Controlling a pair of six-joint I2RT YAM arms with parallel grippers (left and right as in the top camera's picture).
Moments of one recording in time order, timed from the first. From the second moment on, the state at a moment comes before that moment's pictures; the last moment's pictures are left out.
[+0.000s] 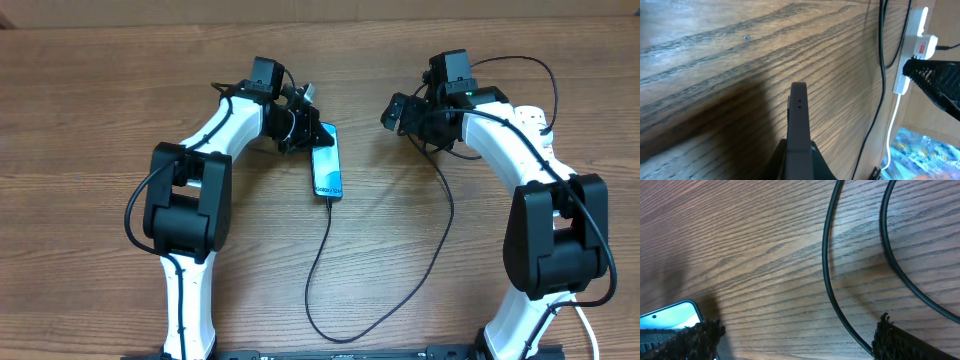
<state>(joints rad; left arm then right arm) -0.25 2.28 1.66 -0.63 0.79 -0.36 0.16 1.97 1.44 -0.62 -0.21 0.46</state>
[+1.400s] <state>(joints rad) -0.25 2.31 1.66 -0.66 0.76 -0.44 0.16 1.97 1.44 -0.64 -0.21 0.46</state>
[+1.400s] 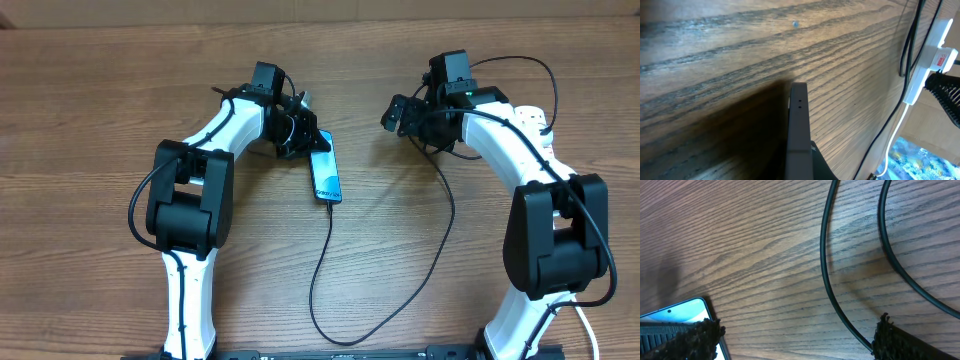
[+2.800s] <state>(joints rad) -0.26 2.31 1.66 -0.73 0.72 -0.45 0.16 1.97 1.44 -0.64 -0.21 0.46</state>
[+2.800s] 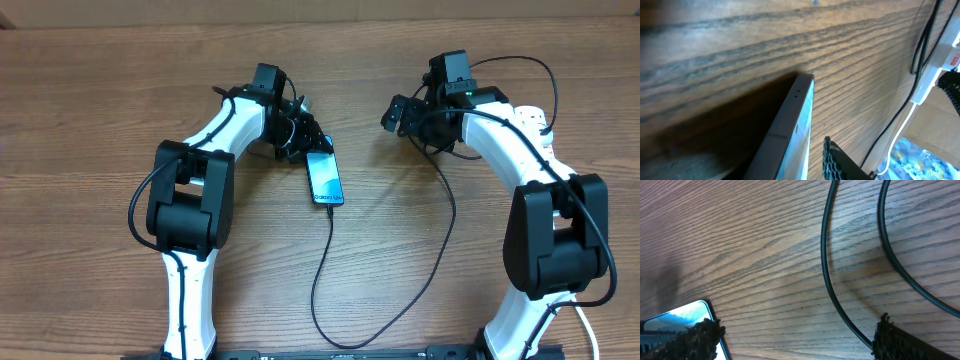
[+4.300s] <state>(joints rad) -0.27 2.25 1.71 -0.94 0.46 -0.46 0.16 1.97 1.44 -0.64 -0.21 0.46</state>
